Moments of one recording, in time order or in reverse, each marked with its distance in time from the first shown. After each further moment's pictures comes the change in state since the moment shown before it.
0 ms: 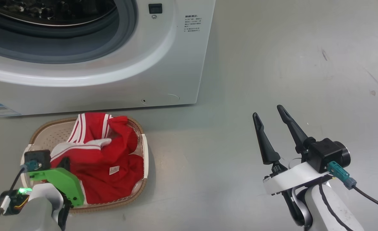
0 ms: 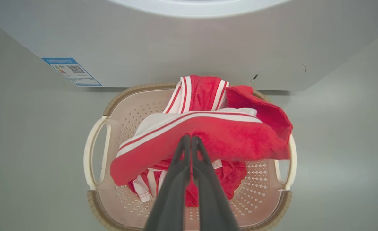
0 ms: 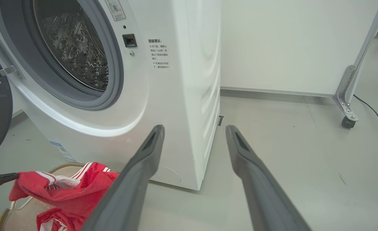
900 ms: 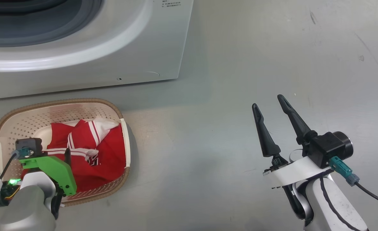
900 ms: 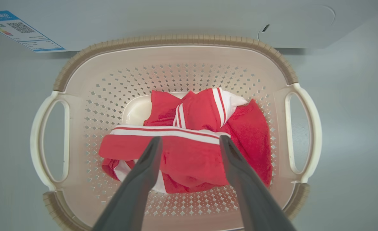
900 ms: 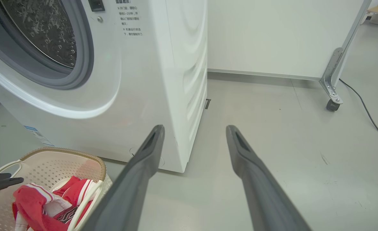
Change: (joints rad) left arm -0.081 0.019 0.010 0.084 0.013 0.029 0.080; right arm -0.026 -0.005 0.003 -0.042 -0.026 0.001 0.000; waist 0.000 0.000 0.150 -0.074
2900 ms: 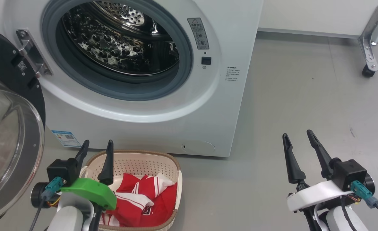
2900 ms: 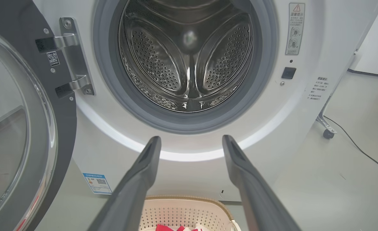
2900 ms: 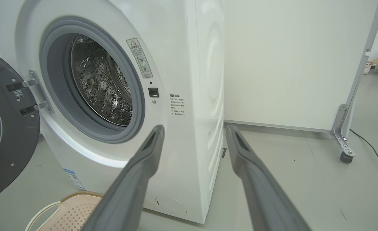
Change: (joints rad) left arm 0.341 -0.106 -0.058 -0.623 -0.018 -0.041 -0.174; right arm 0.154 -0.017 -0.124 0.062 0.054 -0.016 0.000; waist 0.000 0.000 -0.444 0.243
